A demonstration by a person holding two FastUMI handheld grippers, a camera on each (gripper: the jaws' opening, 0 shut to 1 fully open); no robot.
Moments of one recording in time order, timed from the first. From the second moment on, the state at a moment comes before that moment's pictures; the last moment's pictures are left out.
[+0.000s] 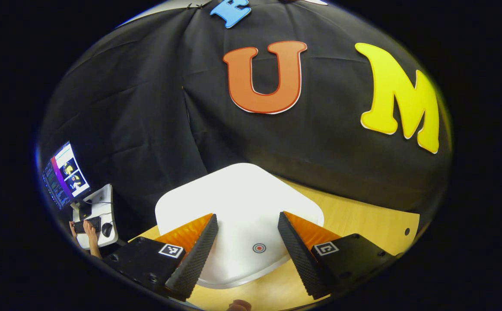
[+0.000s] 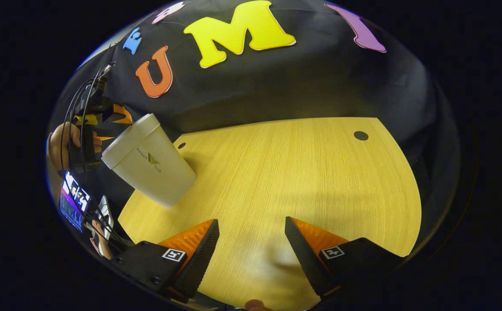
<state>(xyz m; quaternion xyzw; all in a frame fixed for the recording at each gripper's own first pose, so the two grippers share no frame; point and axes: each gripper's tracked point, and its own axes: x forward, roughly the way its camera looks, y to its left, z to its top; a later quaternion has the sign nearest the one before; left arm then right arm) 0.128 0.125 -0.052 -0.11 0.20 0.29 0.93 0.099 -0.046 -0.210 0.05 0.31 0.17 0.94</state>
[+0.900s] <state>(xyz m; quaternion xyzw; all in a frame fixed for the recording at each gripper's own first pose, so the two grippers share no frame) 0.019 0.053 0.007 -0.04 0.05 0.10 0.99 0.041 -0.009 -0.001 -0.06 0.01 0.08 0.99</state>
